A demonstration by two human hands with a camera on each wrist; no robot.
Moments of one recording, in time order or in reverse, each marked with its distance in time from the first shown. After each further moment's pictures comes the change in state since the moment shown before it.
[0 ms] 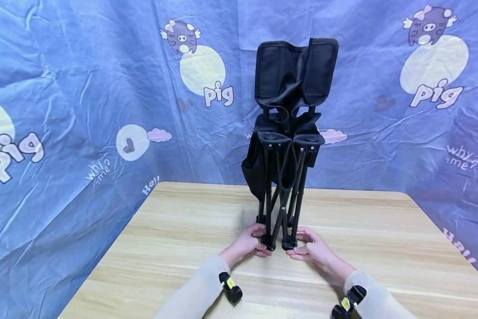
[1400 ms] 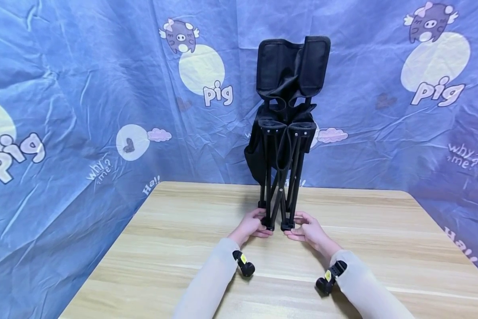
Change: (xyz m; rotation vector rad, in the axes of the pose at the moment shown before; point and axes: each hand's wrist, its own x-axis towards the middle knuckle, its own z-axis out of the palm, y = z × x) left_hand 0.051 0.013 -0.005 -0.012 0.067 -0.013; right_hand 0.050 -0.005 -0.015 0.096 0.104 -0.027
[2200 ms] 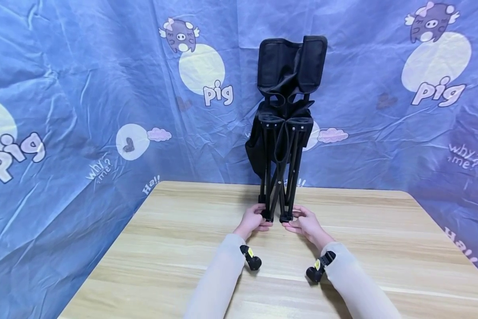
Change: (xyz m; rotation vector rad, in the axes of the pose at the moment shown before) left_hand 0.017 -0.001 0.005 -0.015 0.127 0.052; right_hand 0.026 -0.002 0.004 -0.040 0.091 0.008
